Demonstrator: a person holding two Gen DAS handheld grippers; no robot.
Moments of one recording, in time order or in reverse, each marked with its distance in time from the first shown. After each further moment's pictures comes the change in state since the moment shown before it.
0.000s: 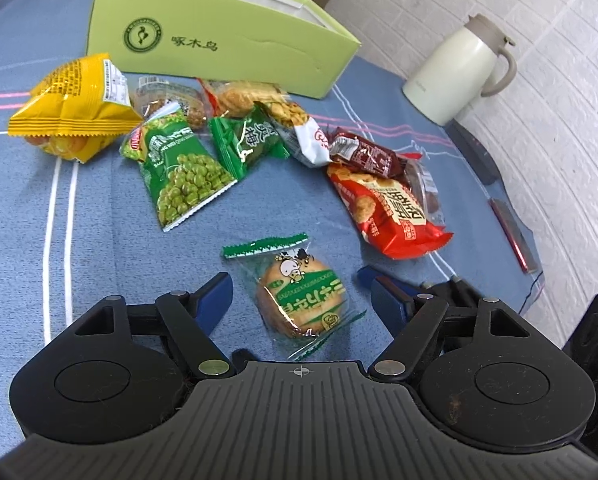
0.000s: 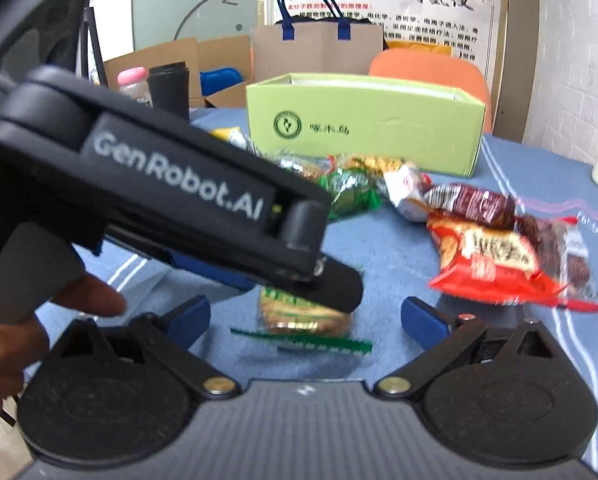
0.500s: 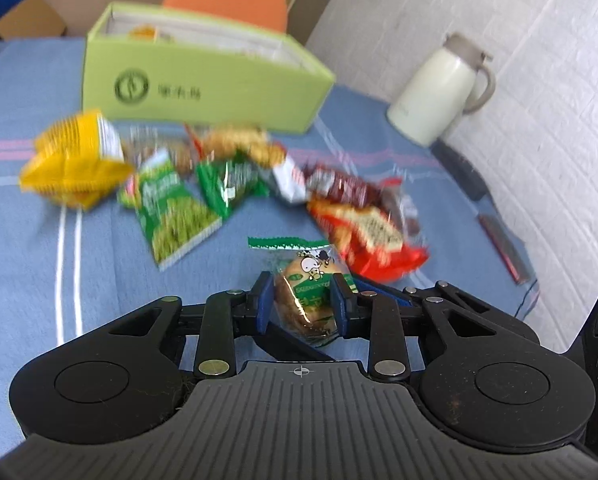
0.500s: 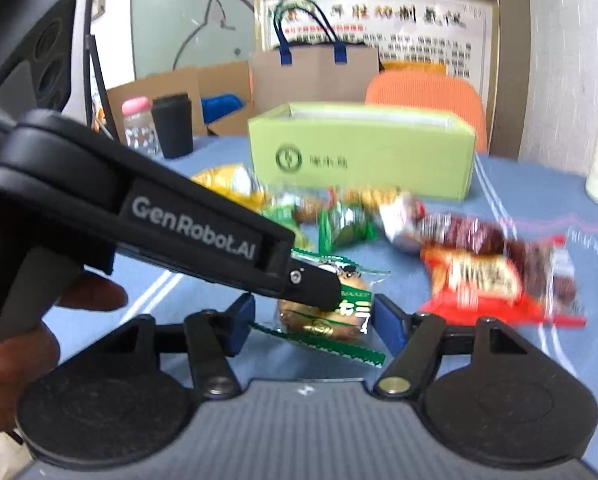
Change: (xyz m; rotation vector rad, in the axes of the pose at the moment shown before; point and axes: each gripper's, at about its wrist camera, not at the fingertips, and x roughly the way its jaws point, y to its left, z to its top) left arm -0.028 -0.015 0.009 0.055 -0.103 0.005; right arm -0.030 0.011 0.025 -0.005 -0.097 0.000
